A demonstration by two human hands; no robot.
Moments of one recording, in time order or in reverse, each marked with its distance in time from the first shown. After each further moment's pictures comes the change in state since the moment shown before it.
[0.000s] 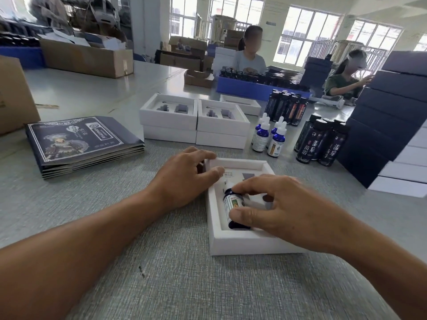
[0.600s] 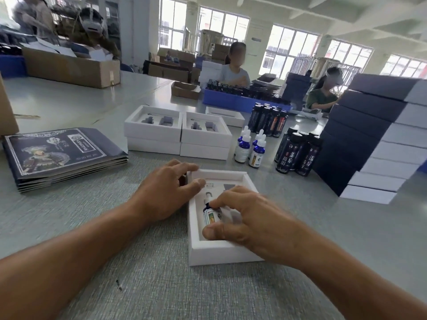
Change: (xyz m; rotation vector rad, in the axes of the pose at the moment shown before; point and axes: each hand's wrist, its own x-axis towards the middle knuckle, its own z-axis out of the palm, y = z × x) left_hand -0.005 0.011 -0.005 0.014 -0.062 -0.066; right_hand 0.003 -0.001 0.014 -0.021 -0.071 0.049
